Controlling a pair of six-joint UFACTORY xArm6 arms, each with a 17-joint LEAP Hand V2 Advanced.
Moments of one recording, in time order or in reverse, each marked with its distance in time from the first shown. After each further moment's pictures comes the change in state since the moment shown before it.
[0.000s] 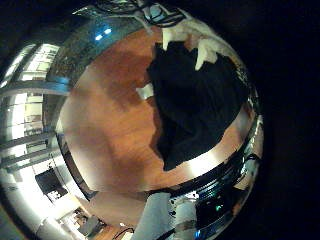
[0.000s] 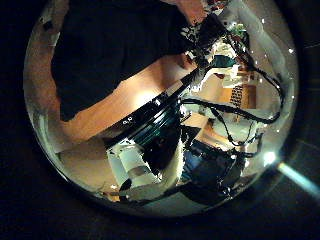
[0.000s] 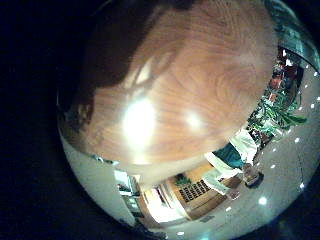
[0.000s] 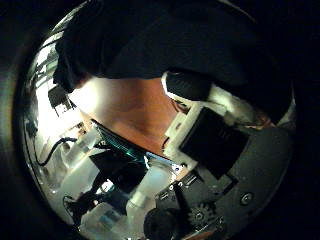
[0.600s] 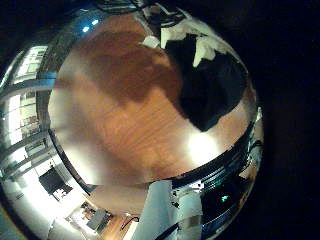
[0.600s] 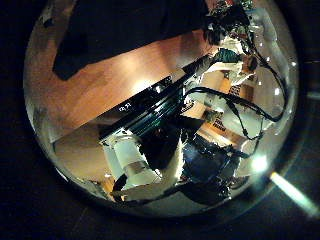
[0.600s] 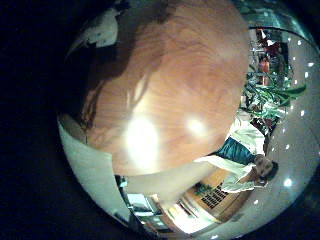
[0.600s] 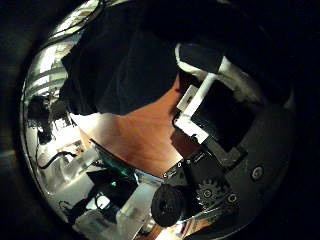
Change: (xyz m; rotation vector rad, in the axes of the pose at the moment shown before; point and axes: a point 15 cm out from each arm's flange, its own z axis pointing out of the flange) left arm 0.011 0.023 0.076 -0.139 0.032 0.023; right arm 0.086 0.013 -0.038 0.273 0.044 0.196
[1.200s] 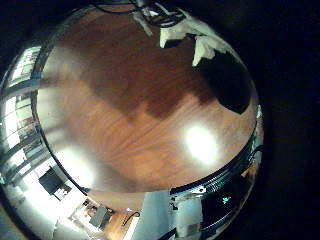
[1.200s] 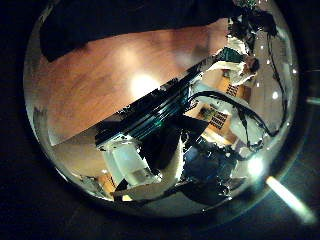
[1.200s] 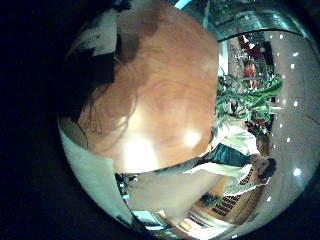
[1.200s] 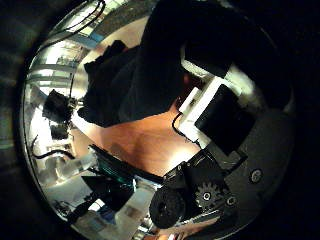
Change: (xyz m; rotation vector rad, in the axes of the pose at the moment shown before) left arm -0.017 -0.007 0.042 -0.061 0.034 -0.029; right arm -0.026 -0.013 -0.118 0.254 0.066 -0.043
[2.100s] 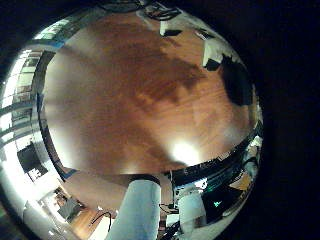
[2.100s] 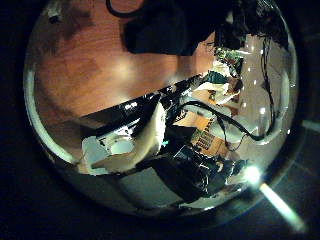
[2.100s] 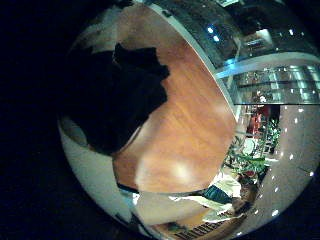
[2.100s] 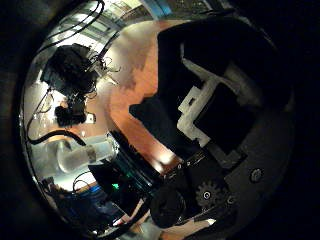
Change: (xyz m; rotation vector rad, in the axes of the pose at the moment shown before) left arm -0.084 0.091 -0.029 0.164 0.151 -0.220; right arm -0.349 -0.096 -0.039 0.020 -0.135 -0.552
